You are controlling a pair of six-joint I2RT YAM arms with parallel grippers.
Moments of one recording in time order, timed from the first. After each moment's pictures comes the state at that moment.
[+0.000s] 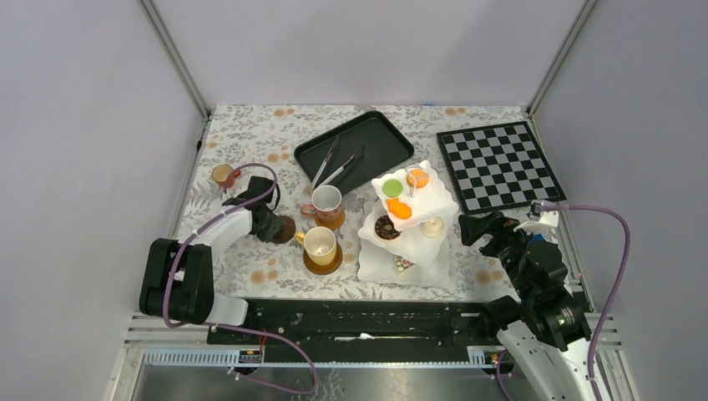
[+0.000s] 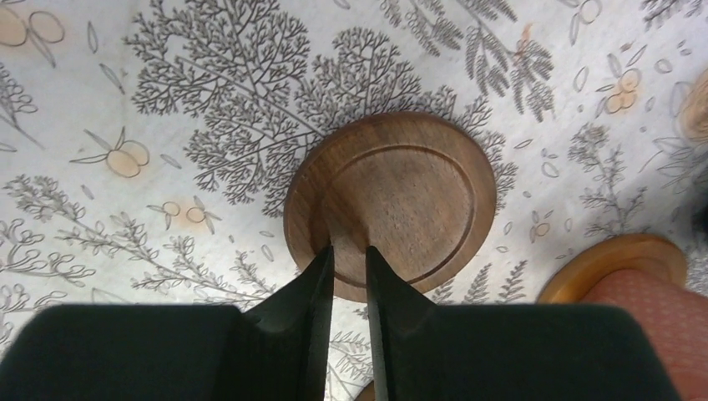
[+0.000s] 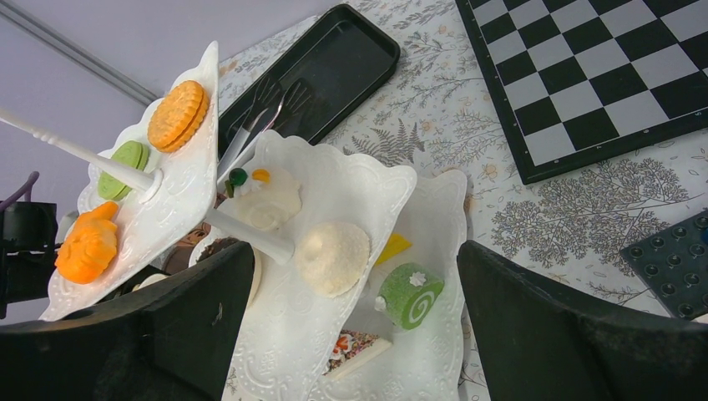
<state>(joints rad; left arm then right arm) -0.17 1.40 0.72 -0.51 -0.19 -0.96 0.37 0.22 0.61 -0.59 0.16 0.58</state>
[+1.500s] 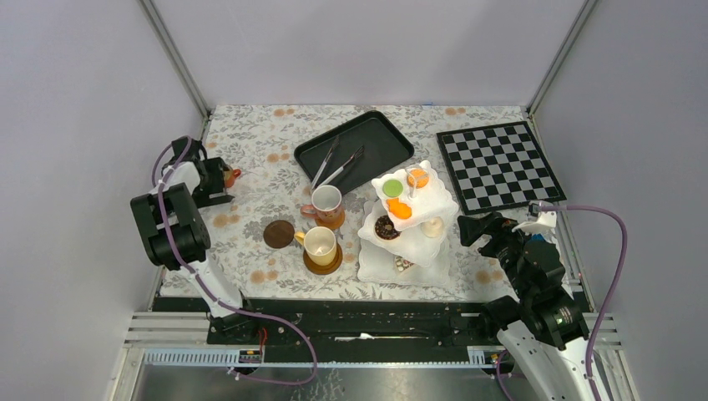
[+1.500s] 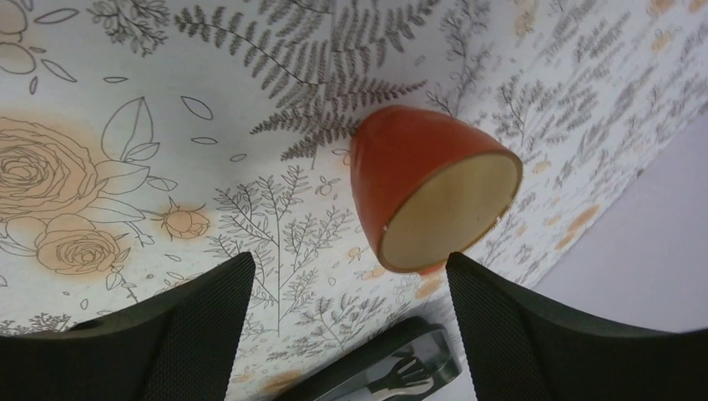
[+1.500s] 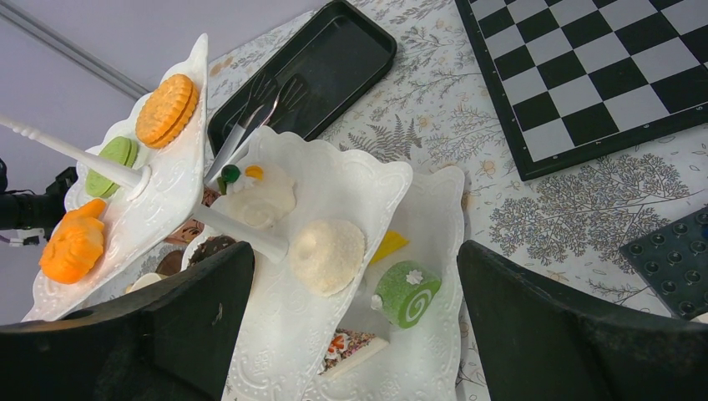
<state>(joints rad) 0.38 1.82 1.23 -0.50 0.06 -1.44 0.37 0.21 0.58 -0.59 0.16 0.58</state>
